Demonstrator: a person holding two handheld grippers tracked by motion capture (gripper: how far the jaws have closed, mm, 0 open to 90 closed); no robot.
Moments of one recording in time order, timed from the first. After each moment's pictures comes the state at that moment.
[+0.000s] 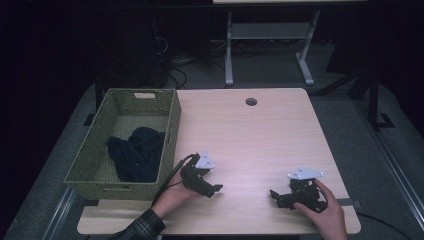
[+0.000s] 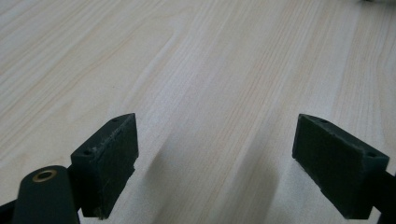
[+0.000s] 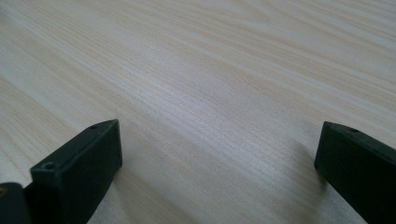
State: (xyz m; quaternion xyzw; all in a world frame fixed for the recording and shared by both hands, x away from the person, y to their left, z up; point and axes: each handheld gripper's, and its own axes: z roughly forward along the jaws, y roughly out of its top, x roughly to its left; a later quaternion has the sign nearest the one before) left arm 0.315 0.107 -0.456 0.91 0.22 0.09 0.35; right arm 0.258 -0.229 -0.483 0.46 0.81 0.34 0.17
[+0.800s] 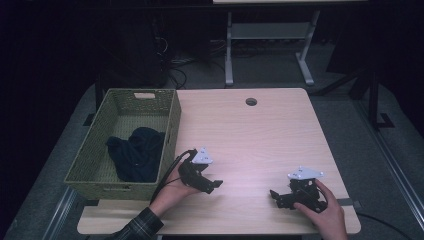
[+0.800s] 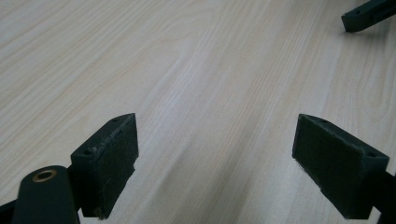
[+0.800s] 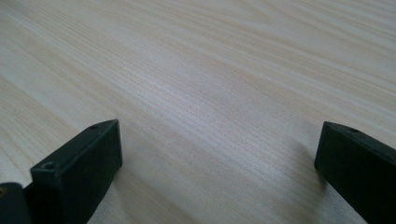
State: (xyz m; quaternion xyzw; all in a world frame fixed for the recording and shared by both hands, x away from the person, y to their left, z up) left arm 0.318 0.111 -0.439 0.90 0.23 0.08 0.37; right arm 0.258 -0.229 -0.483 0.46 0.81 0.34 0.17
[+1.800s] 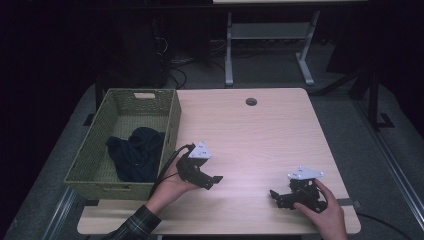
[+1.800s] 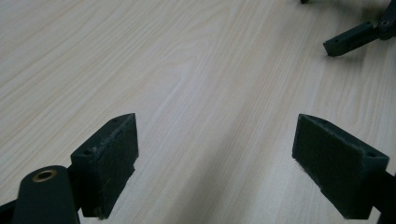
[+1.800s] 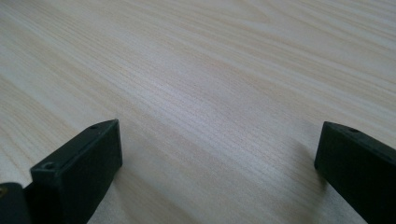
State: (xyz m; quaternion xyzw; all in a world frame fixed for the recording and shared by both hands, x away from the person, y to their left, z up) left arm 0.319 0.113 -0.417 0.89 0.23 0.08 0.39; right arm 0.258 -0.229 -0.483 0.46 0.81 0.34 0.17
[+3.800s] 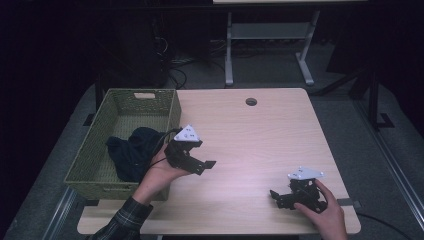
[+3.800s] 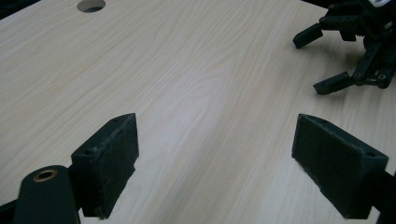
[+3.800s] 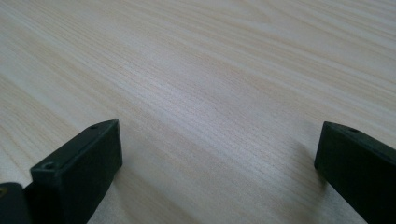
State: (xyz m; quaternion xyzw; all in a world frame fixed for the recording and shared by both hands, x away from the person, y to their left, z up) left arm 0.330 0.136 -0.366 0.87 0.24 0.09 0.42; right arm 0.258 -0.229 -0.483 0.46 0.81 0.34 0.17
